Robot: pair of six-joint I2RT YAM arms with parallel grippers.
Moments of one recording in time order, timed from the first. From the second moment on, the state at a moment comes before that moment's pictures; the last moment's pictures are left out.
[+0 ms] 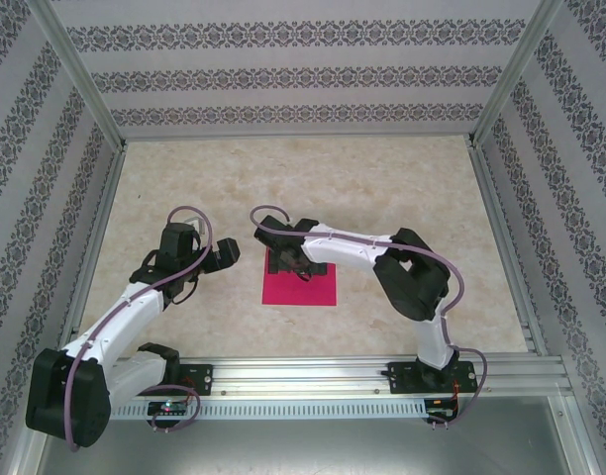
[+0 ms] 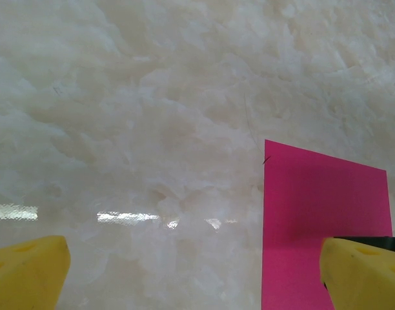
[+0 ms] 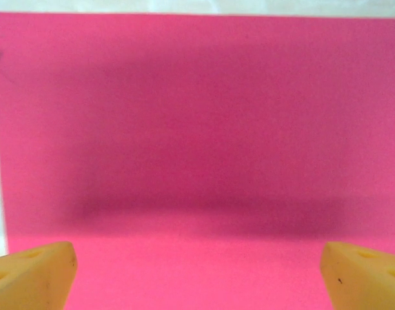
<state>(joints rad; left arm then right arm) -0.25 1.04 0.54 -0.28 0.14 -0.55 0.93 2.02 1.44 -0.82 0.23 0.90</state>
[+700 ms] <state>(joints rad) -0.25 1.07 0.54 -0.28 0.13 -0.53 0.91 2.07 1.49 -0.84 0.18 0.94</state>
